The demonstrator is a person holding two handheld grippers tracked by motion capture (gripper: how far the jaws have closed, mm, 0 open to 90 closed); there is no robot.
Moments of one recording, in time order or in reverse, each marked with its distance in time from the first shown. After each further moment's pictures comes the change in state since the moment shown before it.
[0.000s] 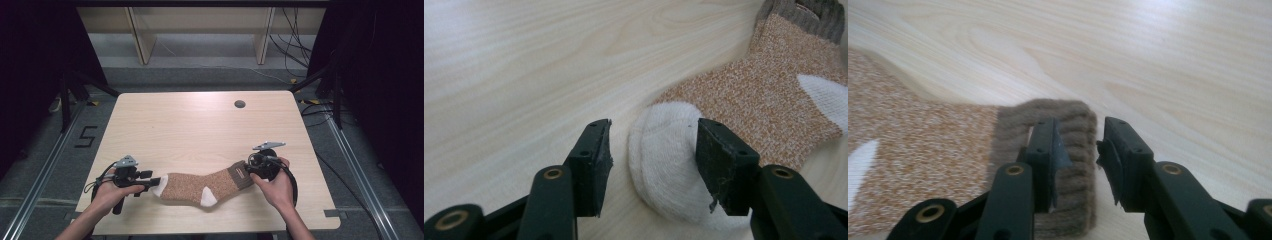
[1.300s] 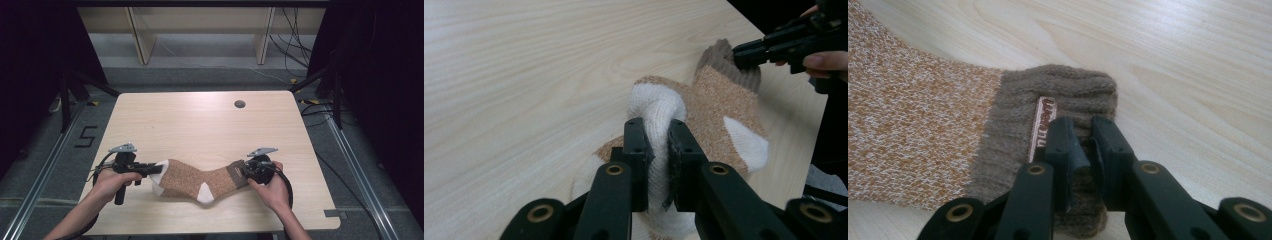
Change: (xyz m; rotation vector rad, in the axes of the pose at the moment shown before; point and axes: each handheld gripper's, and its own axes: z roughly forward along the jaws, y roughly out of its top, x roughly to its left) left arm -0.010 0.048 -0.017 -0.072 -0.122 -0.032; right arm -0.001 -0.015 0.027 0.037 0.030 -0.045
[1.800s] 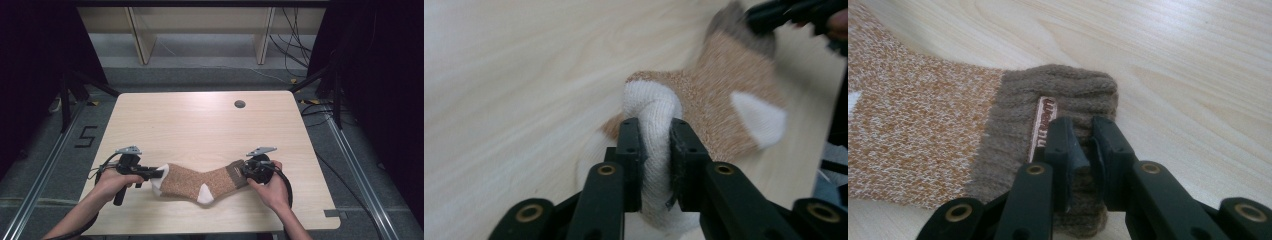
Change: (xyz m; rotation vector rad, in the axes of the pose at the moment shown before) left arm 0.018 -0.023 0.022 0.178 0.082 0.027; right arm 0.001 0.003 0.000 0.013 -0.001 -0.004
